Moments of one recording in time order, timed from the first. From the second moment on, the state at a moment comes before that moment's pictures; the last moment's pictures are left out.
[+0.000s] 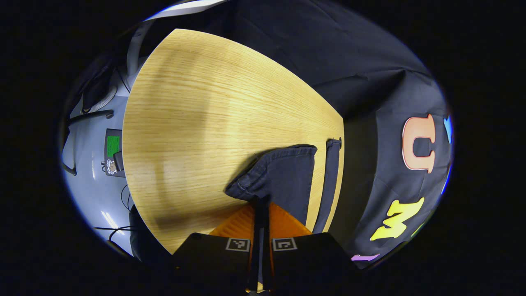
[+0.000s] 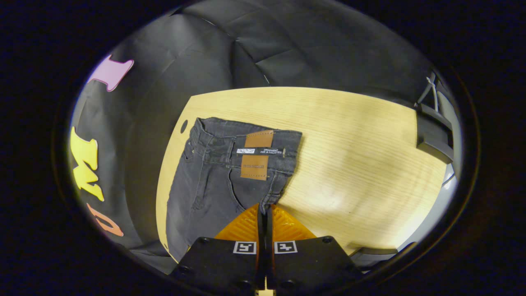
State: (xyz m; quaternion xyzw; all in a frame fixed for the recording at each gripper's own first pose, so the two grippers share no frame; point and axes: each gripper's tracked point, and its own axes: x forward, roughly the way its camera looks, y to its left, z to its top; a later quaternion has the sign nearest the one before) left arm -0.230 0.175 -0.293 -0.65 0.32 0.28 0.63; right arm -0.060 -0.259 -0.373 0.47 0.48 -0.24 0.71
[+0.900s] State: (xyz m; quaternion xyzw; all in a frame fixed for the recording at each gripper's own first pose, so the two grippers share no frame) left arm 0.009 0.203 -0.201 -0.66 0.28 0.22 0.66; right arm 0.160 -0.214 -0.276 0.53 0.37 -0.12 0.76
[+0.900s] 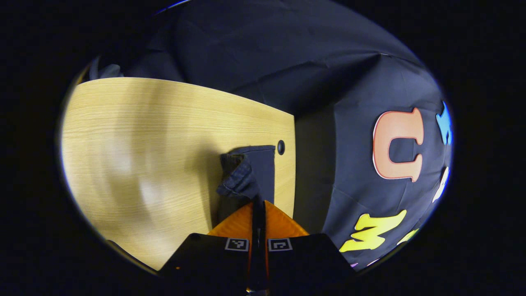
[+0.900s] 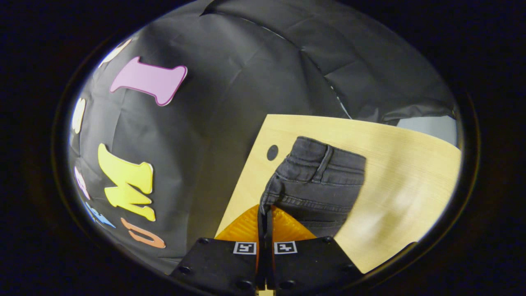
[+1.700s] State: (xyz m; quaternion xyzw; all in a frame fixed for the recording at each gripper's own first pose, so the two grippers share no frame) left arm 0.144 0.191 -0.308 -0.56 0.36 0.24 0.71; right arm 0.255 -0.198 -0.399 0.51 0.41 -0.17 0.74
